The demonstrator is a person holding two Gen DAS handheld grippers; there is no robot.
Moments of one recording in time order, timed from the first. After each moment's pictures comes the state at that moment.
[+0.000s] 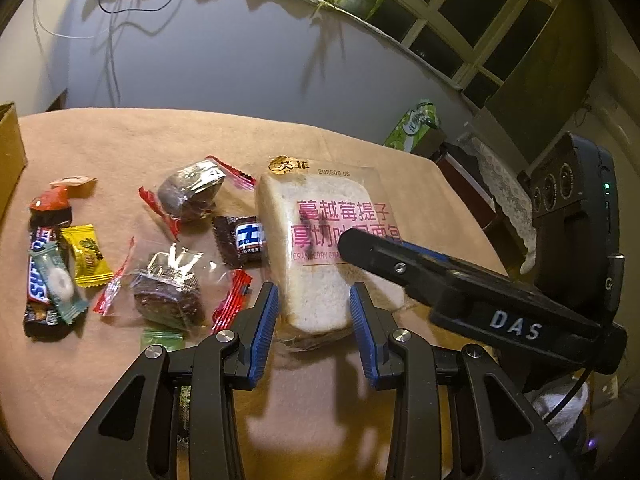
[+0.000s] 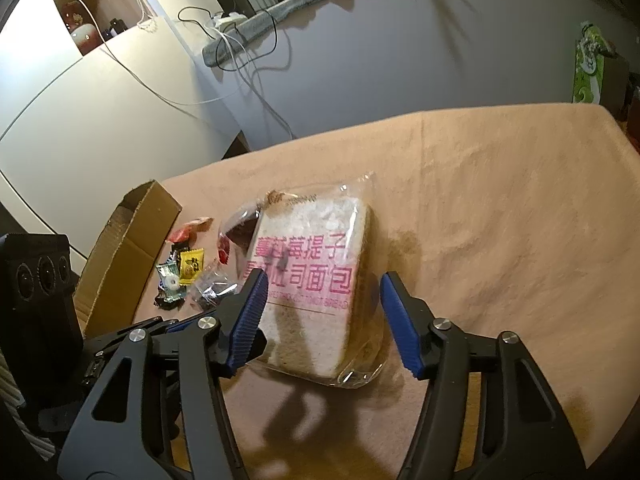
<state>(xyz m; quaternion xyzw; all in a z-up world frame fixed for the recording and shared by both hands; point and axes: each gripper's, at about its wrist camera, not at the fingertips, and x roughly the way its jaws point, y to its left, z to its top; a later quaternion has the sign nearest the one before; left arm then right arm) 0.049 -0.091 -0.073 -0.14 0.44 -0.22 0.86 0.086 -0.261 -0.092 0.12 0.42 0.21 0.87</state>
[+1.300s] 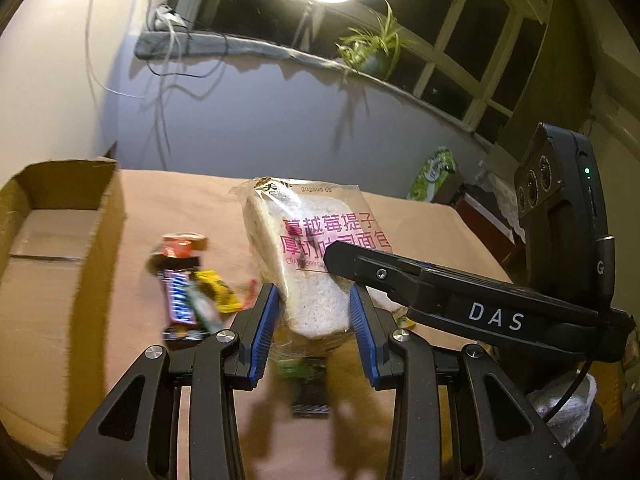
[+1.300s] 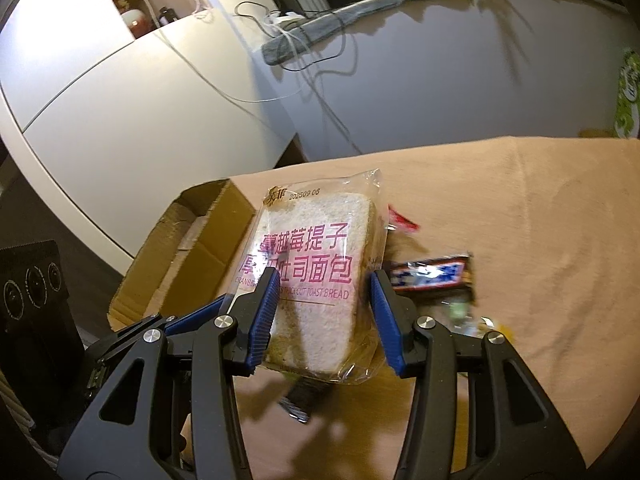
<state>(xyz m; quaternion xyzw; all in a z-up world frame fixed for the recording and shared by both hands) 0.009 -0.018 -0.037 -0.12 0.35 -0.17 0.92 0.070 -0.179 -0.058 0.12 0.39 0.27 0.87</state>
